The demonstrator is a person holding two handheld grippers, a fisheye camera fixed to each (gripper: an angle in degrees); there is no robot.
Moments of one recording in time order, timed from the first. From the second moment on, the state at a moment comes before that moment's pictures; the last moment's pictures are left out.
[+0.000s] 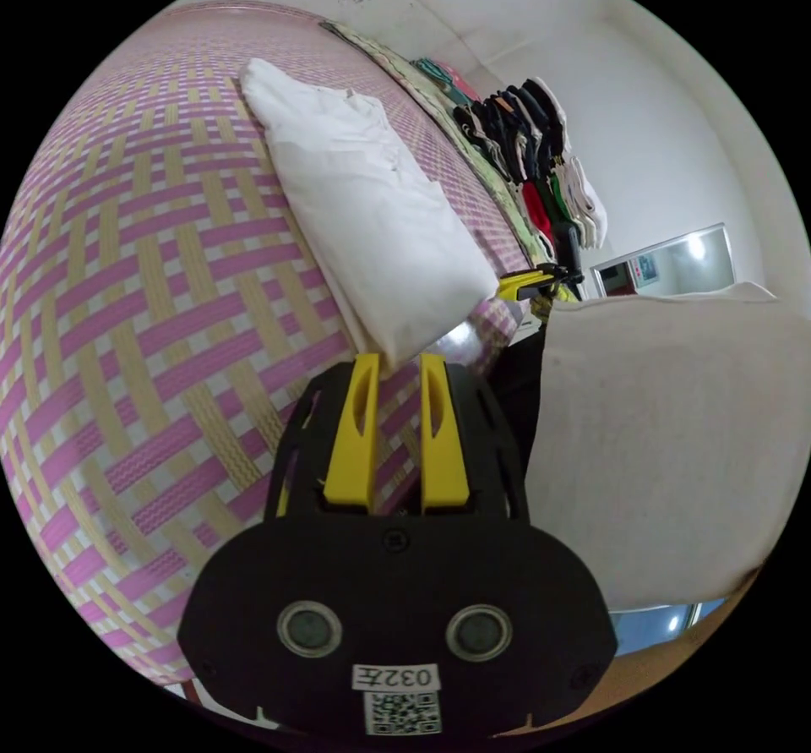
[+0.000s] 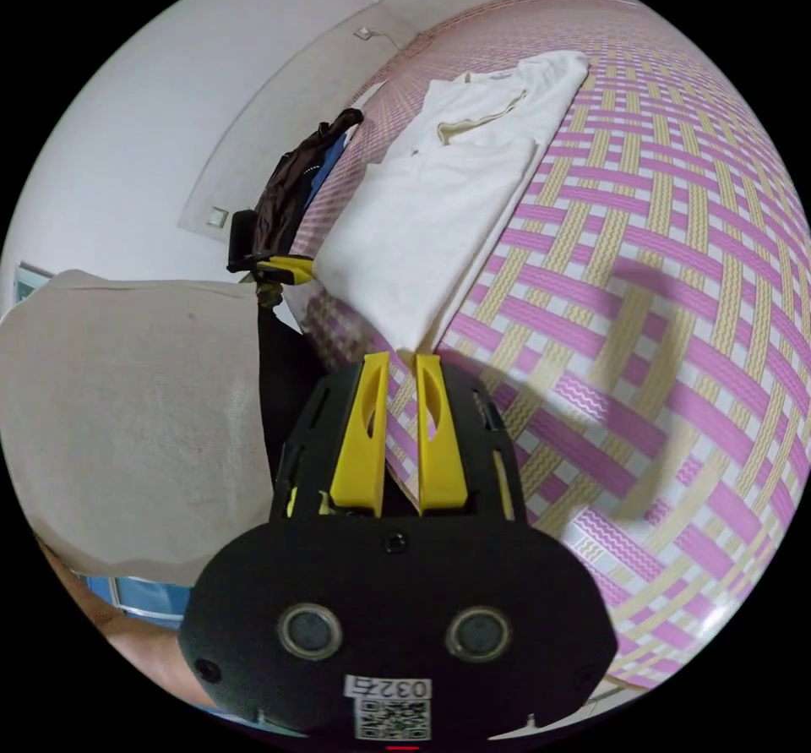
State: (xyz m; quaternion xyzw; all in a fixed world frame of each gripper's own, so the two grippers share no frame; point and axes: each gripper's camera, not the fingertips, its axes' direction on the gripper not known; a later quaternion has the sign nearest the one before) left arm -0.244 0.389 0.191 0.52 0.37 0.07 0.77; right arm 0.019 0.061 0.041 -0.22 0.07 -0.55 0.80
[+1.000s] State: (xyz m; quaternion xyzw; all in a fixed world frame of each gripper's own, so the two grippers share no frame) left arm -0.474 0.274 0.121 0.50 0.56 0.14 0.65; right arm -0.114 -0.077 -0.039 -0.20 -0.09 -0.57 0.79
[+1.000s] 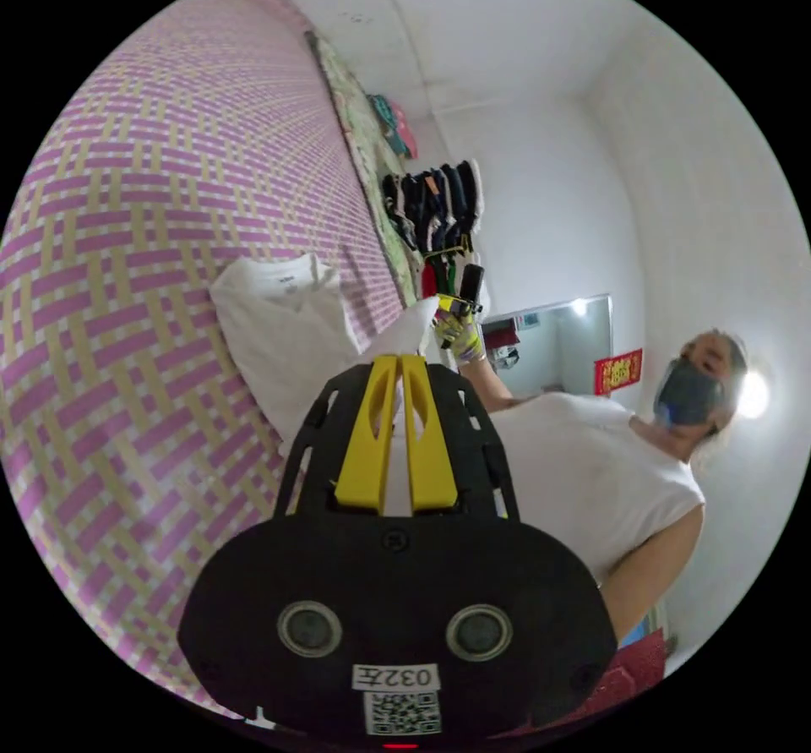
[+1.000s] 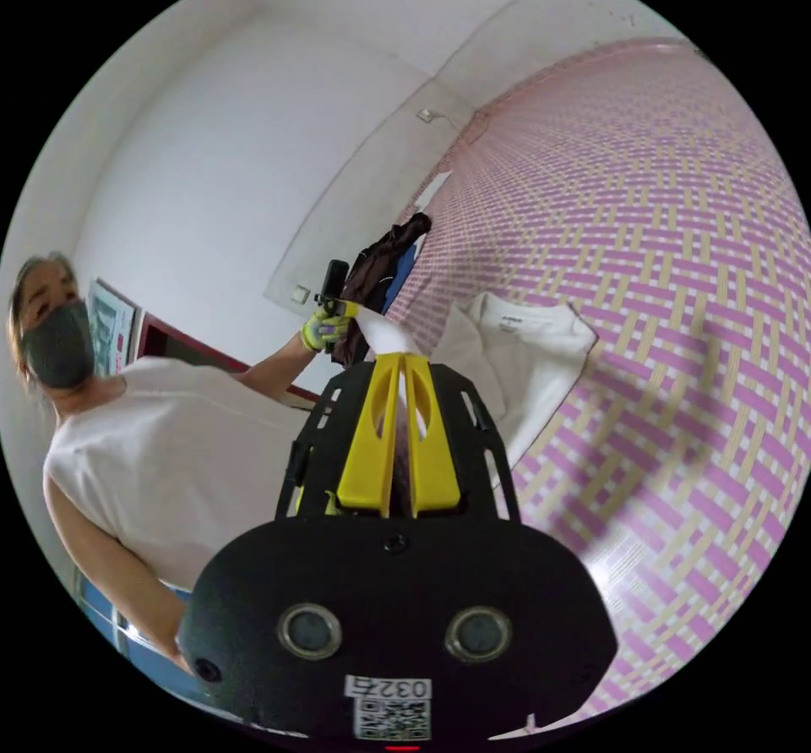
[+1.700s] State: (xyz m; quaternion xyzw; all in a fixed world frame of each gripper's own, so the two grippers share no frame) left arm -0.585 0.013 0.176 0.39 0.72 0.05 0.57; right arm -0.049 -0.317 0.084 -0.23 -0.18 -0.30 0.91
